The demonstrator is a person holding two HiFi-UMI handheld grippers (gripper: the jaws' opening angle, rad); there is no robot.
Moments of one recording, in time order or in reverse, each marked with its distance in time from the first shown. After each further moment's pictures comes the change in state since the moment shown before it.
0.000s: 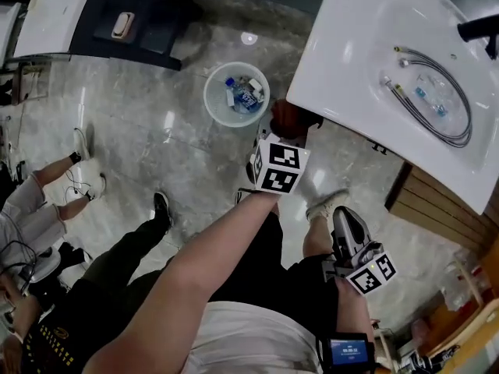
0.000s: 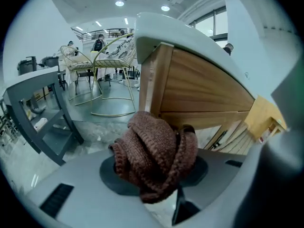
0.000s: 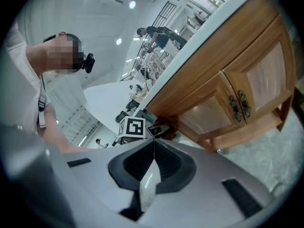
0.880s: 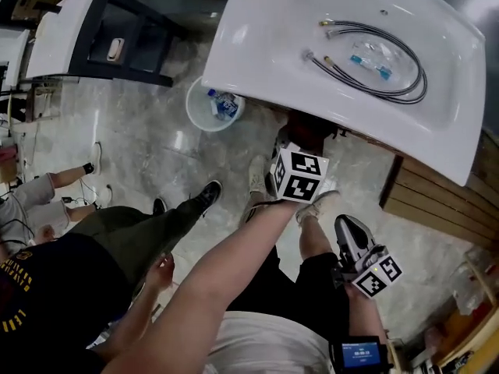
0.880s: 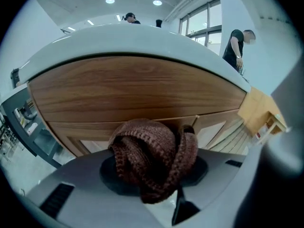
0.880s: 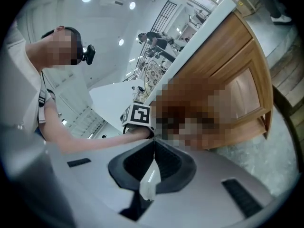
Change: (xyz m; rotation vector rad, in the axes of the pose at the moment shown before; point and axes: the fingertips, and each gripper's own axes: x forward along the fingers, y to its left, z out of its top) left arm 0.023 -0.182 0.014 0.055 0.051 0.002; right arm -0.132 -0.070 0.024 0.003 0.016 0.071
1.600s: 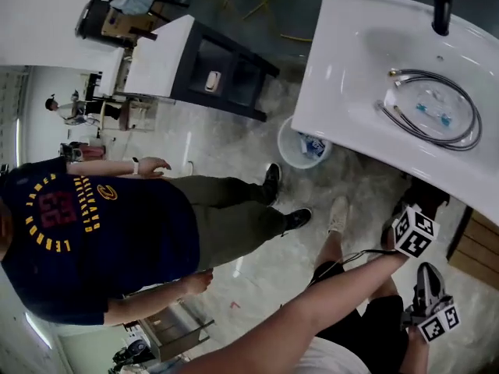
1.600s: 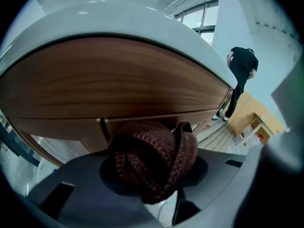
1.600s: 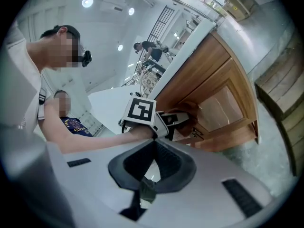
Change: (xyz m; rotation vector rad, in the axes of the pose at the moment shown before) left arm 0.057 -0.167 -0.005 -0.008 0.065 -0.188; right arm -0.074 -0.070 0.026 0.027 -0.047 -0.048
